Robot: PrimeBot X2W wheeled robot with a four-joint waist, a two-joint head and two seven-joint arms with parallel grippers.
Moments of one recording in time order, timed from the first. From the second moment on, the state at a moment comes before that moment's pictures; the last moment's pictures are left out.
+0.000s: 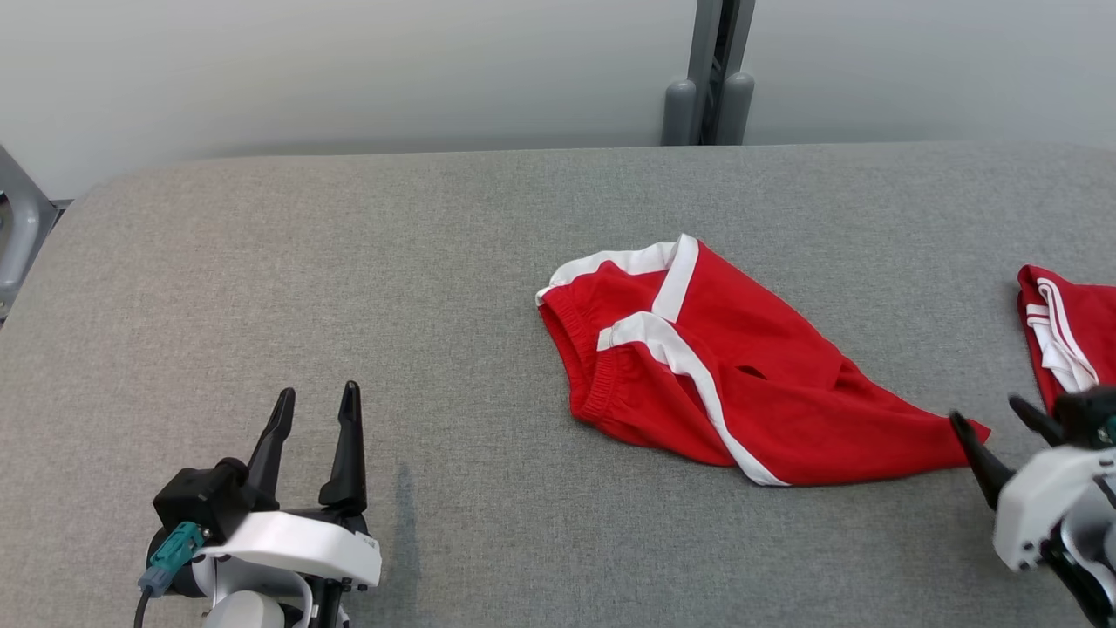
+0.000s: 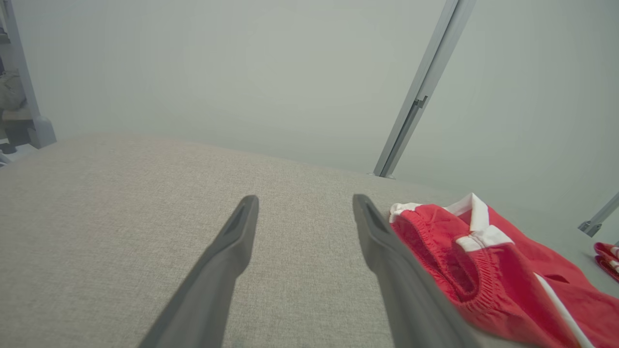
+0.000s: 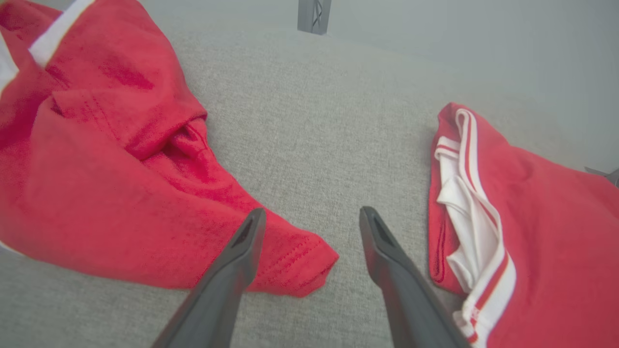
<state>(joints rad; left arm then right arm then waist) -0.14 0.05 -0.08 0.34 -0.38 -0.04 -0.26 -0.41 -0.53 0.56 0.75 0.58 0.13 -0.11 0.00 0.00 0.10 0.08</state>
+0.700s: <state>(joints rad) -0.13 0.05 -0.11 0.34 -0.39 -0.04 -0.26 -0.45 -0.29 0.44 0.52 0.30 0.13 -0.20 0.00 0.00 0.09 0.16</state>
